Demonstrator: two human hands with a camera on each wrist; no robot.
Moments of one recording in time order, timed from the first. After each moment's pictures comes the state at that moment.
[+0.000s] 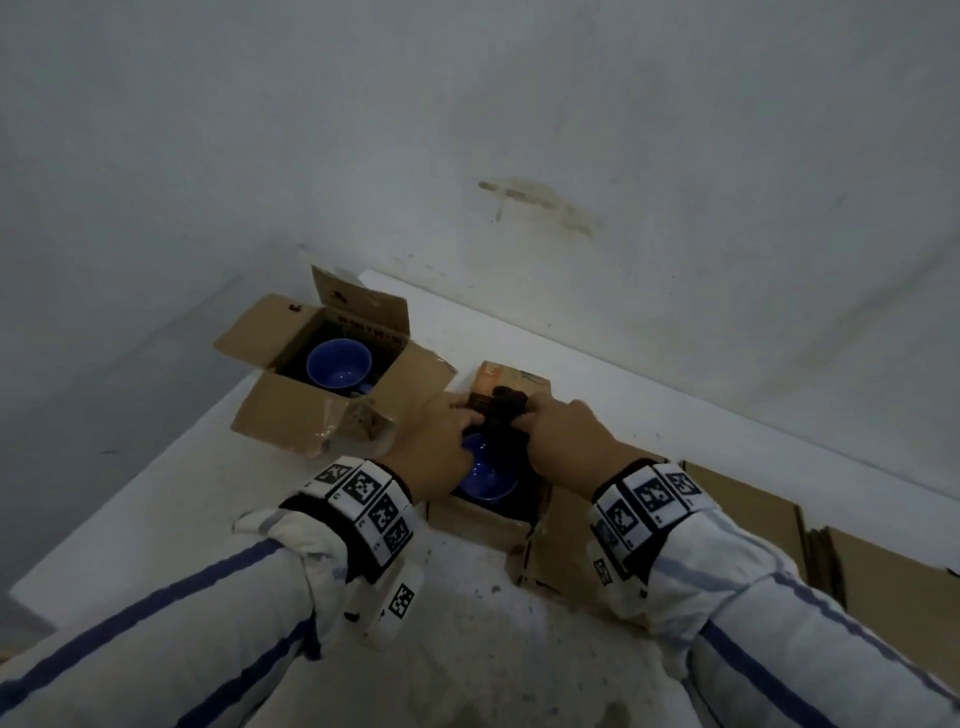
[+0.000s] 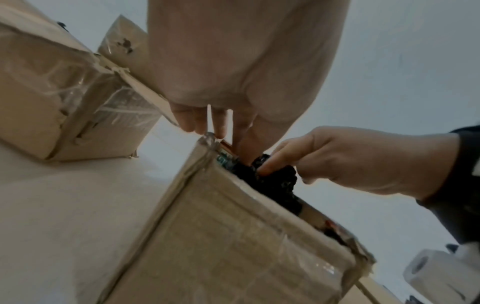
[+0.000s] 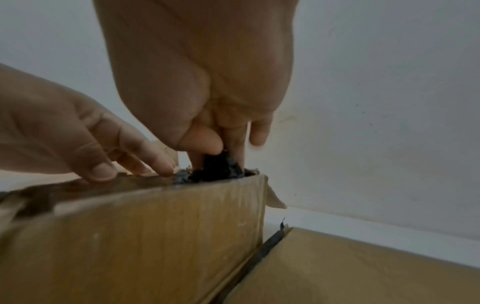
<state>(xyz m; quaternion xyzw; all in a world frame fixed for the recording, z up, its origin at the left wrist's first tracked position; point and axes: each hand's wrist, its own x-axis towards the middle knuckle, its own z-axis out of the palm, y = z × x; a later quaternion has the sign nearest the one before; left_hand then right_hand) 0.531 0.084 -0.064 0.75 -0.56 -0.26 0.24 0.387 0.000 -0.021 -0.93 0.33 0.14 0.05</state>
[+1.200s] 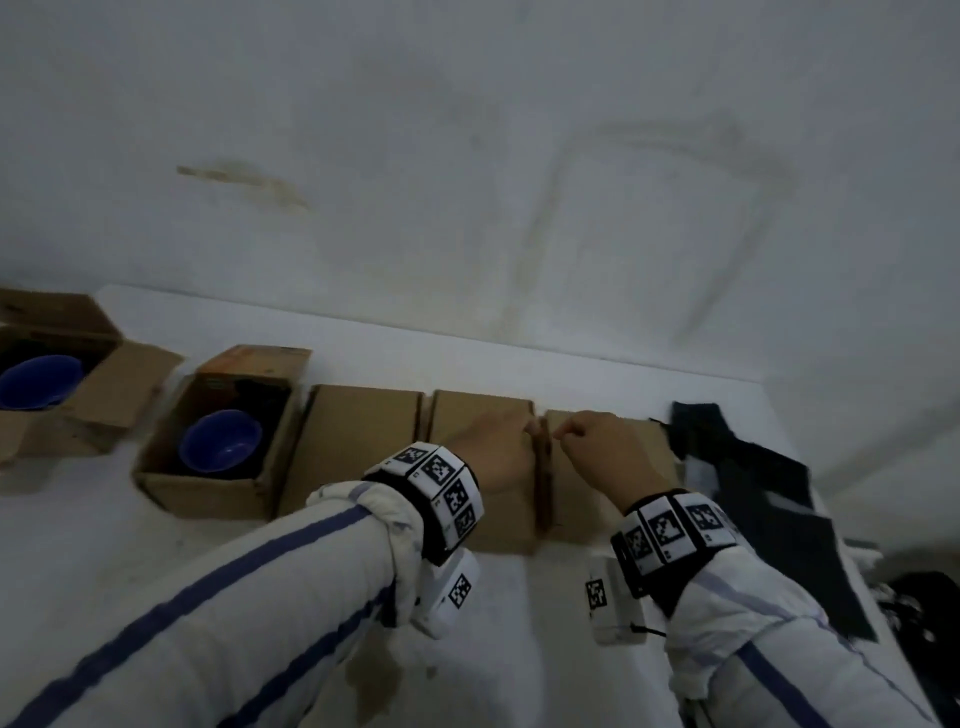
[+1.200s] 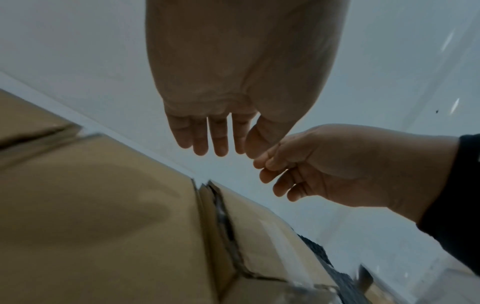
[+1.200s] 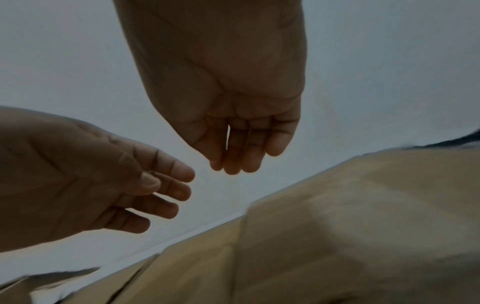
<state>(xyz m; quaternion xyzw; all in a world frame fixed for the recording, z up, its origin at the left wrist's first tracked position) 0.209 0.026 -0.022 0.62 -0.68 -0.37 0.13 0.065 0.009 -0.003 -0.72 0.65 -0.06 0.22</state>
